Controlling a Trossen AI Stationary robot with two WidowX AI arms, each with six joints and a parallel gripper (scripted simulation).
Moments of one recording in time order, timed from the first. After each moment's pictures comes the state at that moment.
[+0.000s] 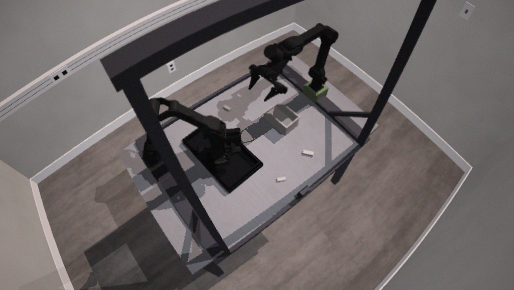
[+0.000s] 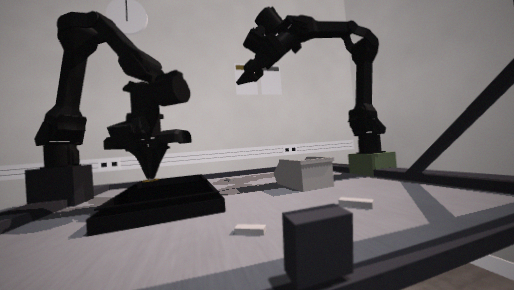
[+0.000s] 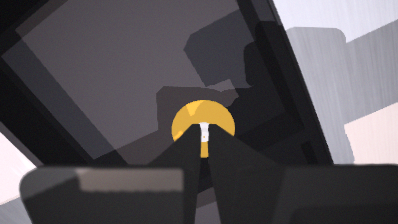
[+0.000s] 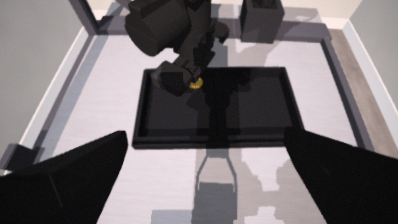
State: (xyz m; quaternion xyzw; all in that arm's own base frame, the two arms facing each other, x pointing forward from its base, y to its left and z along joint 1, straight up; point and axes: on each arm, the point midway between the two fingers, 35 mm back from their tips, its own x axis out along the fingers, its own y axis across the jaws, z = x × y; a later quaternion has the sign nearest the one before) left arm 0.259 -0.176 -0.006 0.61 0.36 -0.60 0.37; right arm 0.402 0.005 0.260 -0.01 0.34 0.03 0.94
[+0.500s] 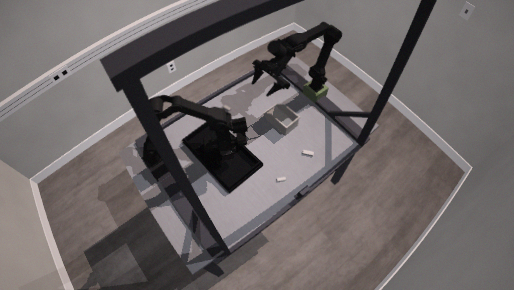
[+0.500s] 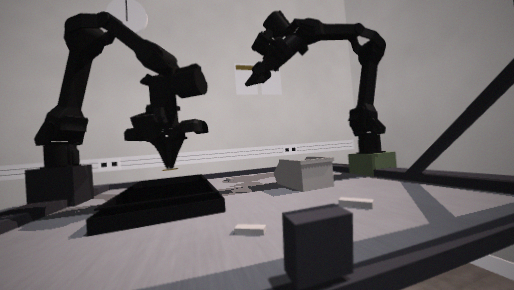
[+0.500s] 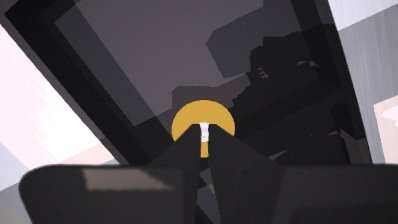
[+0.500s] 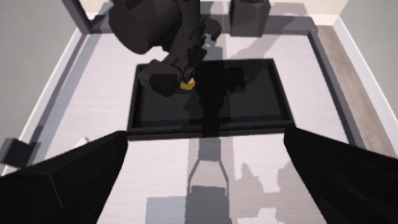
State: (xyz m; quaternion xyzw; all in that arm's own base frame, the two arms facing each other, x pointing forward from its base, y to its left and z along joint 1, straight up) left arm 0.299 -0.170 0.014 0.61 0.36 -0.60 0.37; right arm 0.374 -0.008 0.261 0.00 0.33 0.02 0.94
